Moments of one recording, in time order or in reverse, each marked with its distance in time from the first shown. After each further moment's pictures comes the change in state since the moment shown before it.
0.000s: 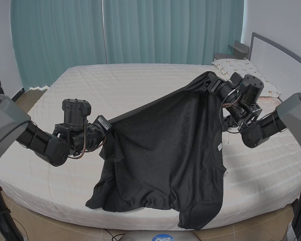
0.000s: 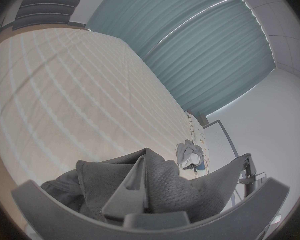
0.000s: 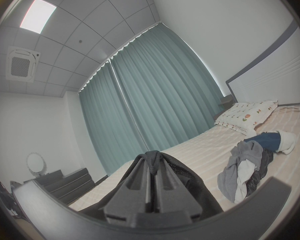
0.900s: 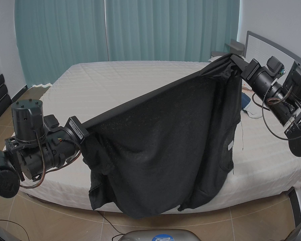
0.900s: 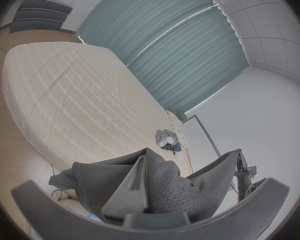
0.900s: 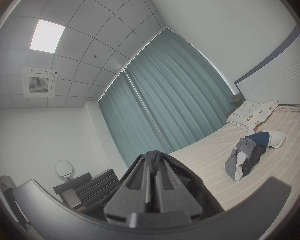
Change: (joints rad) left arm -0.121 -0.497 0.349 0.001 0.054 0.020; right arm 0.035 -0.494 0.368 0.066 0.111 0.081
